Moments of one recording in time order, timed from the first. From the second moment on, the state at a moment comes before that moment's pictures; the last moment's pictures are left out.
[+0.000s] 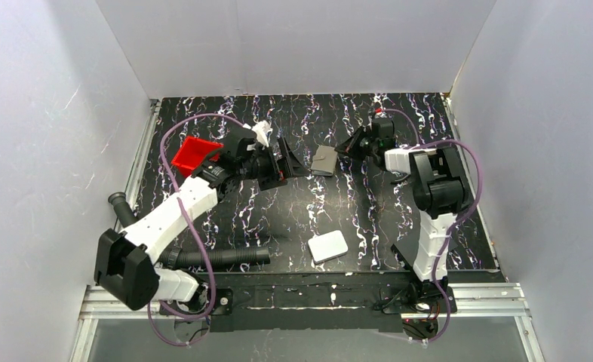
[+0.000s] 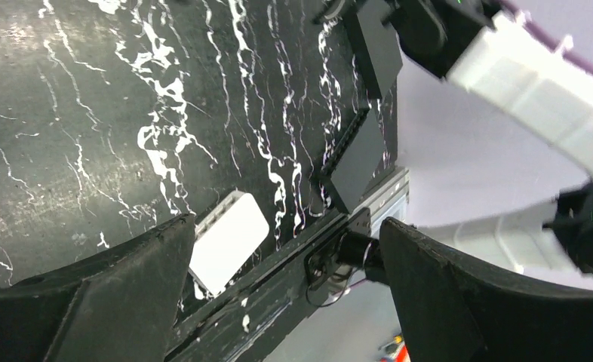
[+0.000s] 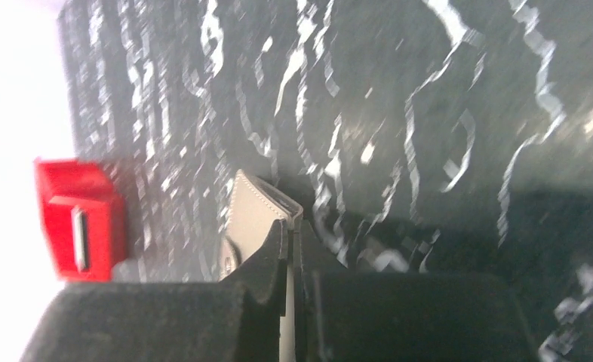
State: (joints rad) left arm -0.58 1.32 1.10 -0.39 0.35 -0.81; right arm 0.23 2.10 1.24 0.28 -0.37 0.74
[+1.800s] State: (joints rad) left arm -0.47 1.34 0.89 0.20 0.64 -1.13; right arm 0.39 1.43 0.80 0.71 -0.75 1.23
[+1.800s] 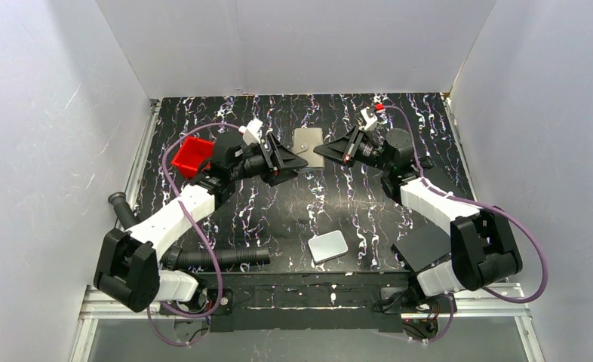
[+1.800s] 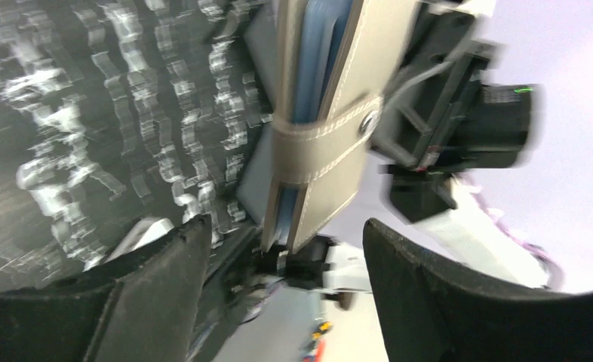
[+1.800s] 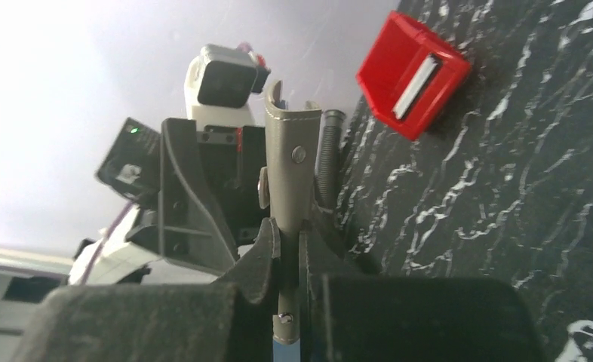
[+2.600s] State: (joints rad) left arm -0.71 1.39 1.43 -0.73 -0.08 -0.83; right arm 0.79 1.29 1.12 -0.24 0.02 0.44
